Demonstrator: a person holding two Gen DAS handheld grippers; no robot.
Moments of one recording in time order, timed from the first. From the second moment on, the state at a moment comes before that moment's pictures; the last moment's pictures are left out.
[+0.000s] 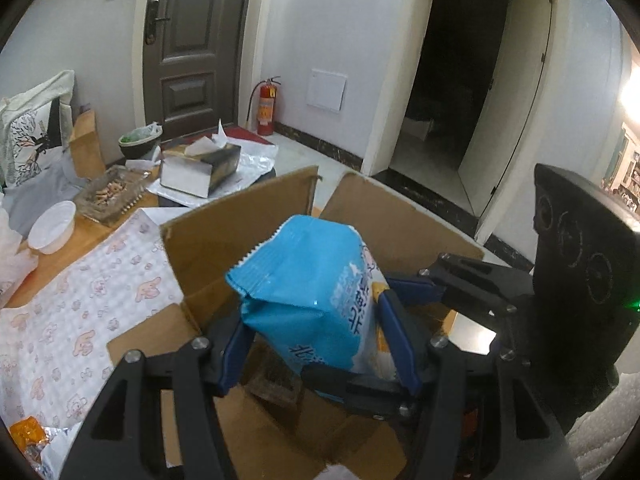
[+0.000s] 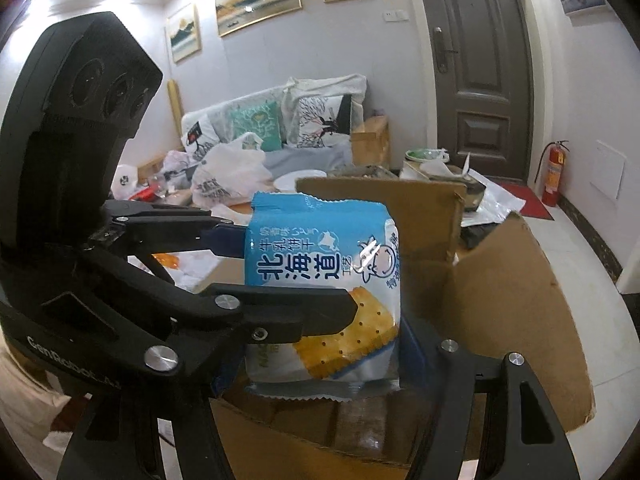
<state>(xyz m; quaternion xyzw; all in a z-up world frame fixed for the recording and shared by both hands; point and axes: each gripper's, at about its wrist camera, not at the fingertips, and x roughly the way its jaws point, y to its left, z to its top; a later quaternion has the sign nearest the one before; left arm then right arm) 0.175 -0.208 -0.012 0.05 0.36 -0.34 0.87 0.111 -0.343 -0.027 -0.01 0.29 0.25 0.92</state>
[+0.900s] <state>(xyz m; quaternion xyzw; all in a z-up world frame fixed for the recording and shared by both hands) 0.110 -0.083 0.027 0.03 0.28 -0.22 0.93 0.074 -0.267 -0.004 -0.05 0.27 0.30 0.92</state>
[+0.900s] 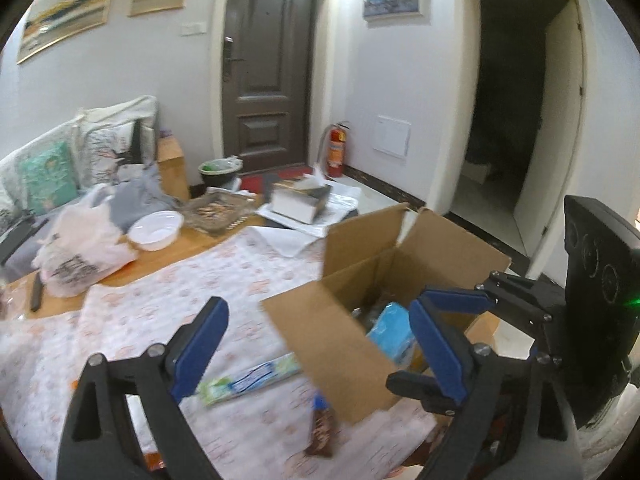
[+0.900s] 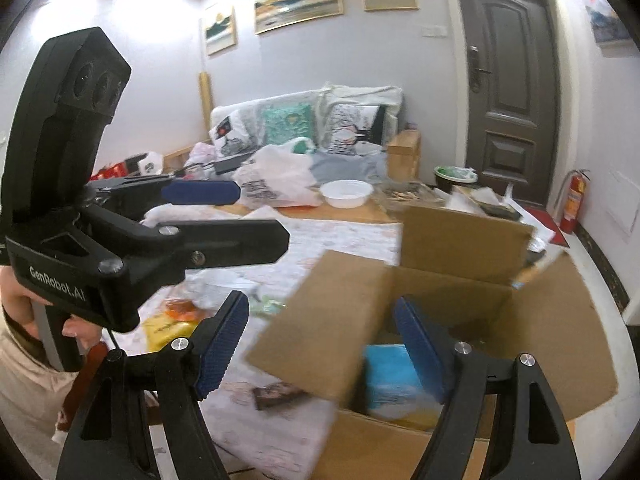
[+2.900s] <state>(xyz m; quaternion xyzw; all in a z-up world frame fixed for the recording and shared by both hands) 0.062 0.080 -0.168 -0.01 0.40 -0.12 0.91 0.077 -0.142 -0.154 -0.07 0.37 0.18 0.91</state>
